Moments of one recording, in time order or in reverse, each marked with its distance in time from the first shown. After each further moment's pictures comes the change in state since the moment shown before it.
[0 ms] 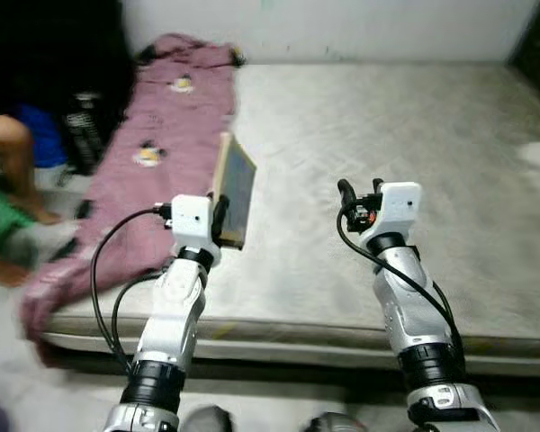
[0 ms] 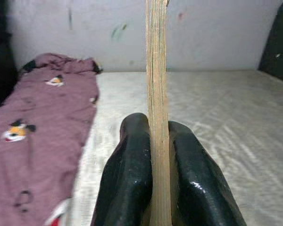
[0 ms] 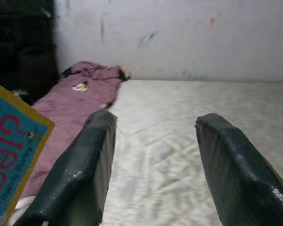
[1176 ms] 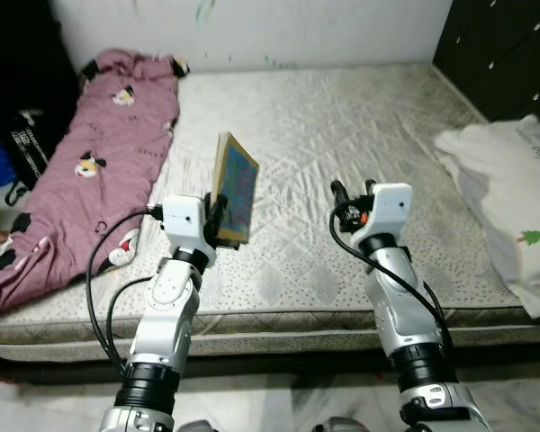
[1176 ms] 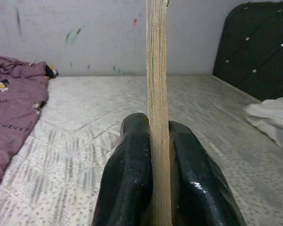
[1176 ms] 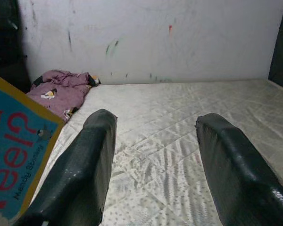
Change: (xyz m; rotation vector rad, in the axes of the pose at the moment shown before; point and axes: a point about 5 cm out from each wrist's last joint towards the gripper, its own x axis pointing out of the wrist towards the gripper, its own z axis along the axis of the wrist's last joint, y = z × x) left arm -0.006 0.004 -0.003 -0.079 -0.007 -0.030; right arm -0.001 0.006 -0.004 0.007 0.009 0.006
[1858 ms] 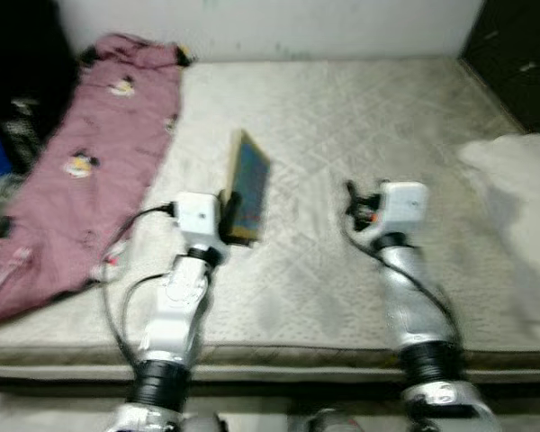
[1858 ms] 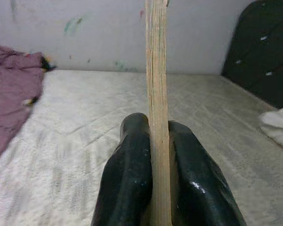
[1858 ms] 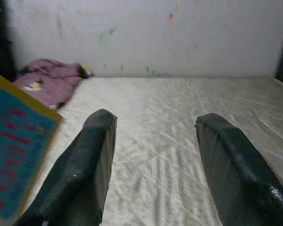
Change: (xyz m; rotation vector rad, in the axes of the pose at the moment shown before) left arm 0.001 -0.003 0.000 0.005 0.008 0.013; right arm 0.003 0.003 0.001 -0.006 -0.005 0.006
